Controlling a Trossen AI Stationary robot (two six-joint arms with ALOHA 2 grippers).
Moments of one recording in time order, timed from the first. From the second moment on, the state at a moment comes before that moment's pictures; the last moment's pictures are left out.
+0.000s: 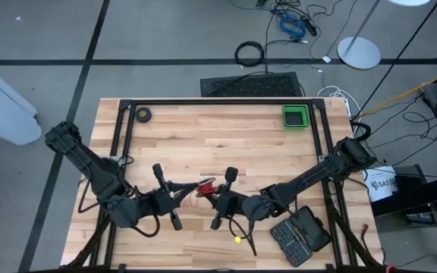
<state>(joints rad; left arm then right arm) -0.72 1.39 1.23 -0.01 -1.11 0.28 0.47 1.83 1.37 0.39 0.82 -0.27</state>
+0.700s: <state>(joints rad) -0.79 1.37 1.23 -0.07 -1.11 0.39 0.47 1.82 1.37 0.30 0.86 -0.27</state>
